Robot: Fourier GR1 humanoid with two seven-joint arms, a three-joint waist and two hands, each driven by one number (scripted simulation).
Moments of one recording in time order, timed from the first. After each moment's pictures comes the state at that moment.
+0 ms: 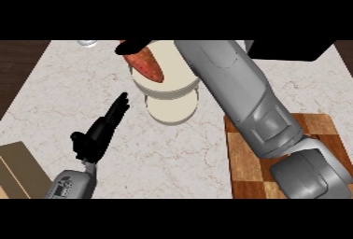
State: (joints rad) left arm -0.16 0.13 -0.13 -1.35 0.03 -0.08 -0.08; right arm -1.49 0.00 0.09 -0.43 -0.10 -0.03 0.49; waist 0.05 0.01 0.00
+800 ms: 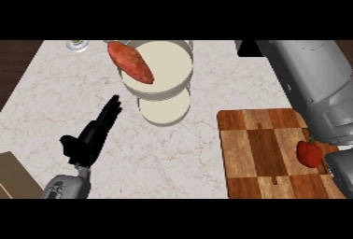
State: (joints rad) left arm -0.12 0.13 -0.09 -1.37 0.05 -0.08 -0.08; right arm -1.37 -0.25 -0.01 -0.52 -0.04 -0.42 0.29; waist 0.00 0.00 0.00
